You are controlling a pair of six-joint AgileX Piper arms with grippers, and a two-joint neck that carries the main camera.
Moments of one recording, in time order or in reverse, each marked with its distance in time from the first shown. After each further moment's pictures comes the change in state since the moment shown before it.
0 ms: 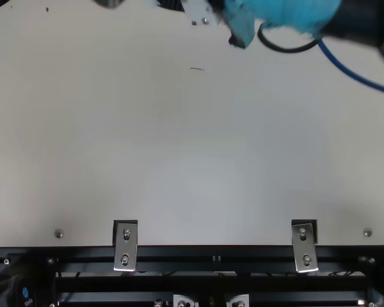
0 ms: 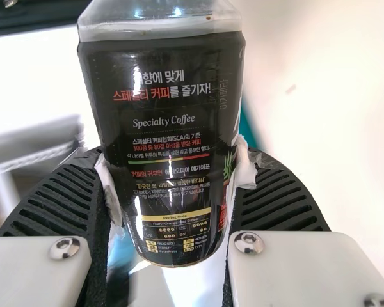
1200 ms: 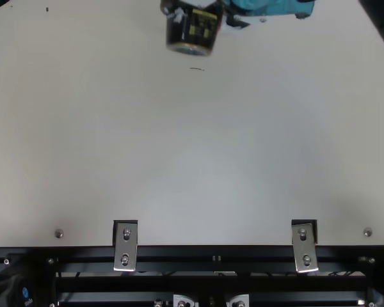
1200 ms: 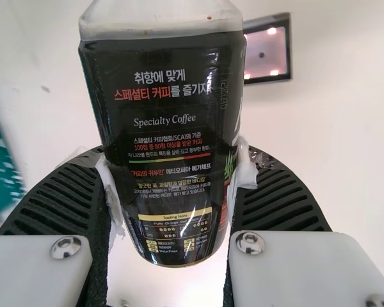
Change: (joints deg) left arm 0.0 0.0 0.0 0.0 0.0 0.0; right arm -0.8 19.0 -29.5 -49.0 39.6 12.7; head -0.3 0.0
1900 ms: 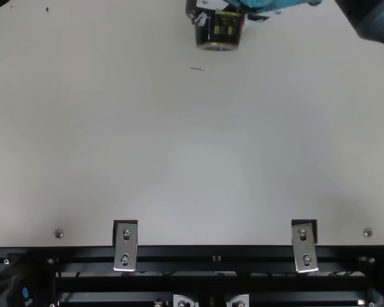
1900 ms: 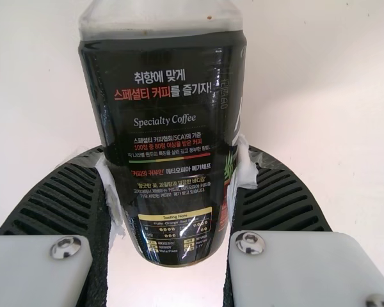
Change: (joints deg) left arm 0.0 0.0 0.0 0.0 0.0 0.0; right arm -0.2 5.3 -1.6 -8.4 0.4 -4.1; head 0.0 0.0
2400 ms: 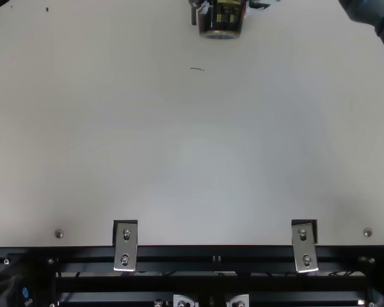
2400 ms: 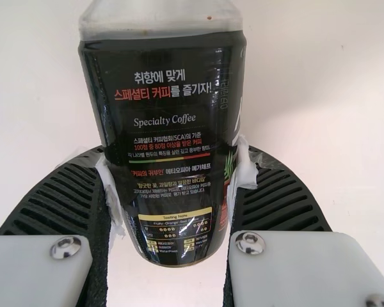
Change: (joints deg) left arm 0.0 0.0 0.0 0.0 0.0 0.0; right arm -1.3 4.2 -4.5 -0.6 0.0 -1.8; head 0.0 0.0
